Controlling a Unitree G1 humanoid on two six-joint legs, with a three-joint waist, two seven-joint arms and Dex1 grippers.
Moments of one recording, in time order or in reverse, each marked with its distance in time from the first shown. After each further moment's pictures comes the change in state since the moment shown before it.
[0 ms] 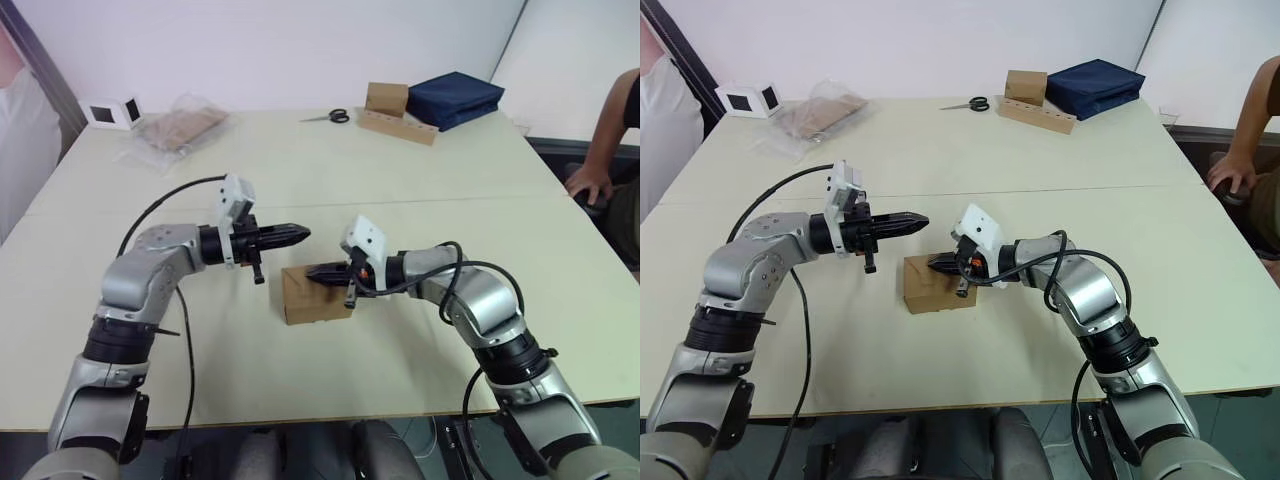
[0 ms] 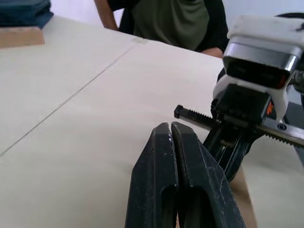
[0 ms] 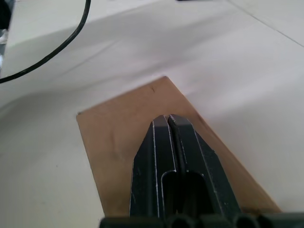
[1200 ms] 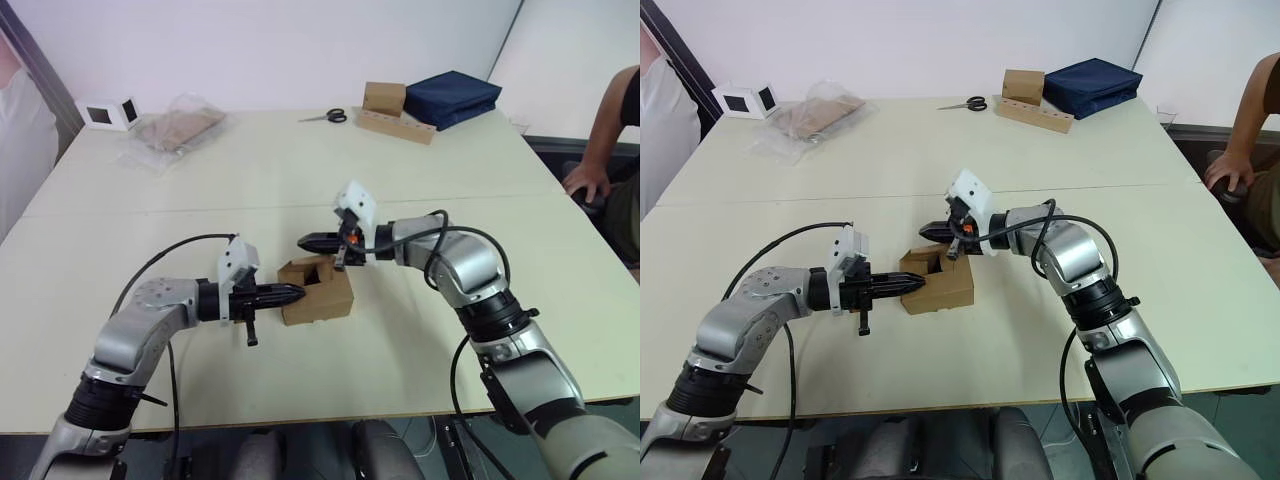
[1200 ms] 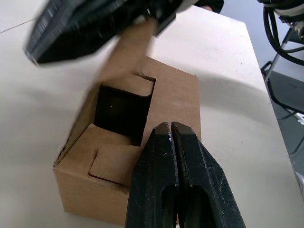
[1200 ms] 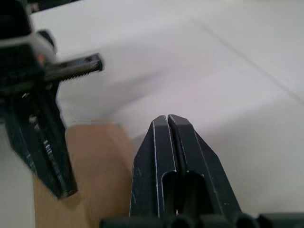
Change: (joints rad) left arm 0.335 0.058 -0.004 -0.301 0.025 0.027 0.026; right arm -0.205 0.043 0.038 0.285 0.031 -0.105 0.059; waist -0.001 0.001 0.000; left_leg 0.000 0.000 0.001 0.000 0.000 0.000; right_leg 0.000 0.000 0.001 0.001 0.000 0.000
